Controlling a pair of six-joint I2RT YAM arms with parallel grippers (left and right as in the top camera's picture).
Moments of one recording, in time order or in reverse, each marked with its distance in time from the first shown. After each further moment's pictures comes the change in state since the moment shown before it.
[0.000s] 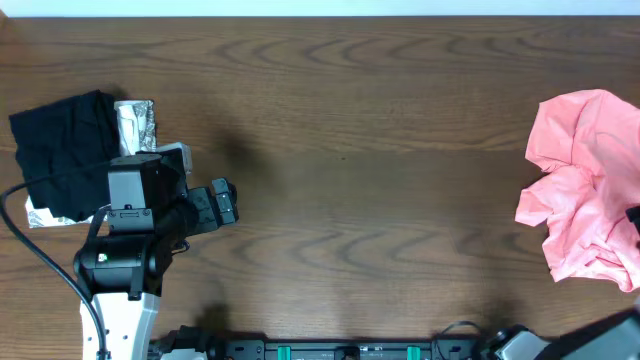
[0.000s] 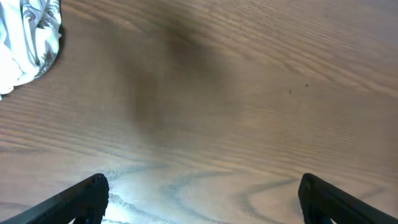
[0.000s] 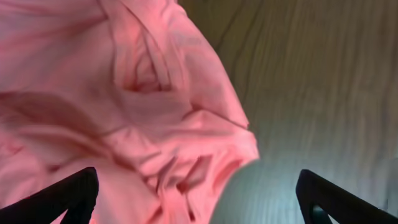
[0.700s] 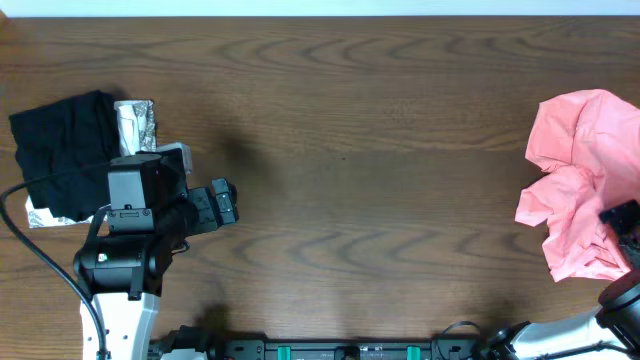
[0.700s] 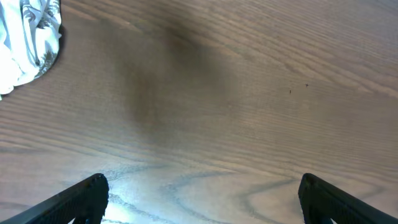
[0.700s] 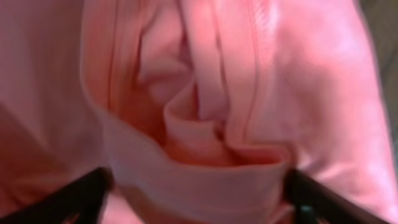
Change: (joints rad) left arm 0.000 0.000 0.000 0.000 0.000 0.000; right arm -0.019 0.403 0.001 0.255 -0.168 -0.152
